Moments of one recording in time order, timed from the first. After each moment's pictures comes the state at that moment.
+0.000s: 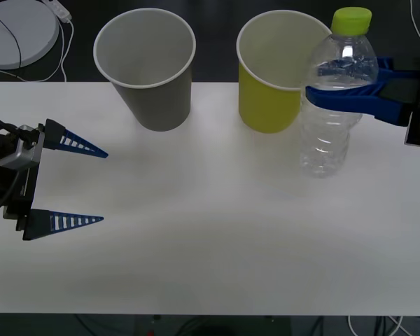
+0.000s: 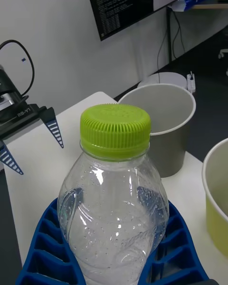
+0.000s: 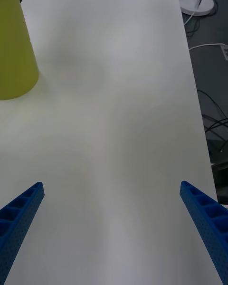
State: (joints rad) right arm -0.05 -1.18 -0.30 -2.40 1.29 -0.78 -1.20; left arm -0.08 1.14 0.05 -1.99 -1.25 -1.22 0.28
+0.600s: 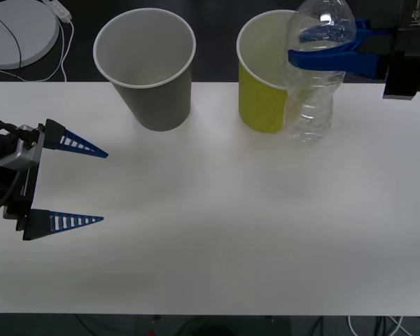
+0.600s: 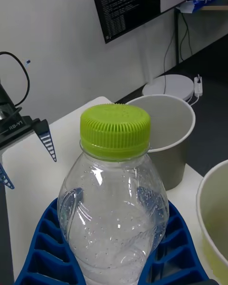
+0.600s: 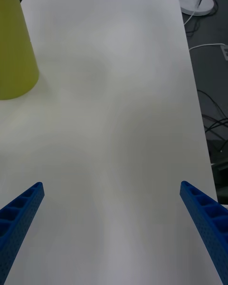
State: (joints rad) right arm -0.37 -1.19 -0.08 -2.21 1.28 -0.81 -1.20; left arm -0.08 1.14 0.05 -1.99 -1.25 -1.22 0.28
